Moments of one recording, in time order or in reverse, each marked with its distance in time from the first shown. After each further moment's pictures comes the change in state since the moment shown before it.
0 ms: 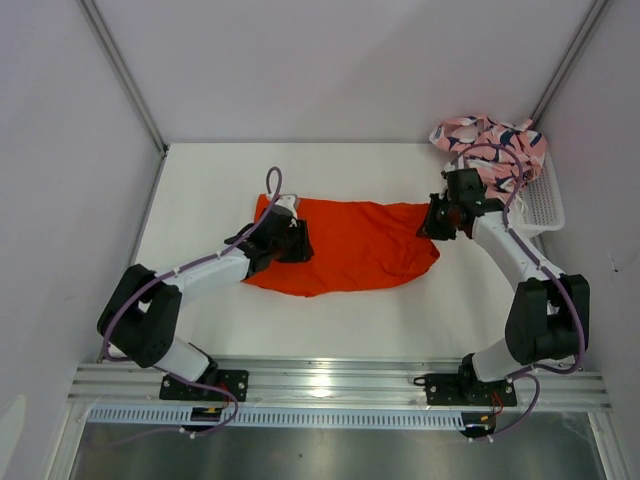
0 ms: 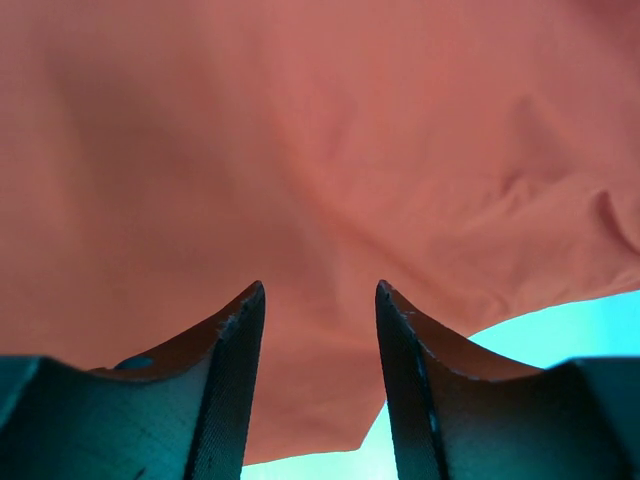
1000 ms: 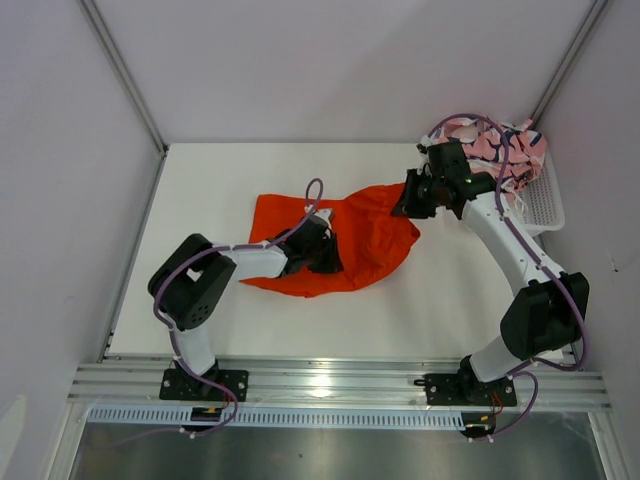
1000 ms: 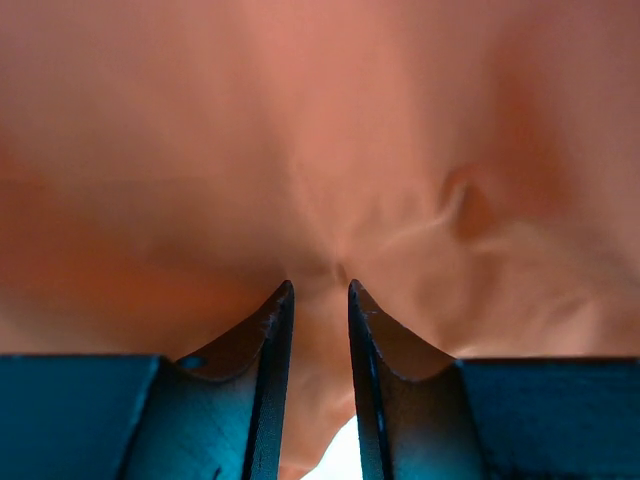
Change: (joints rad) left arm -0.121 0.317 0.098 0.151 0.122 -0.106; right arm 0.145 0.051 0.317 -0.174 -0.071 0.033
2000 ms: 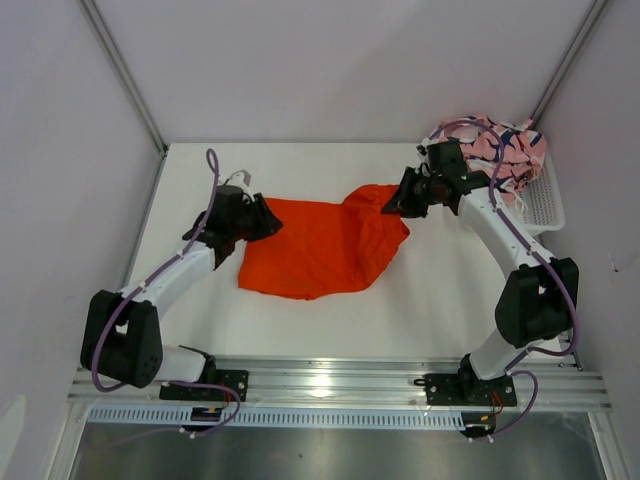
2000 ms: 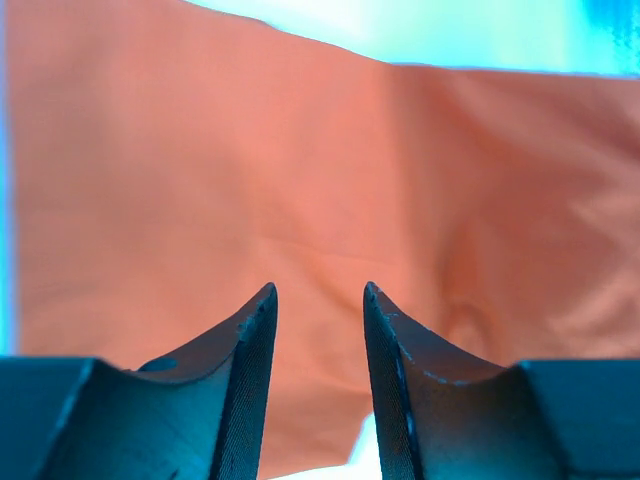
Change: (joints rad) left arm 0.344 -0.445 -0.066 -0.160 0.024 0.034; right arm -0.026 0.074 -0.012 0.089 -0.166 0.157
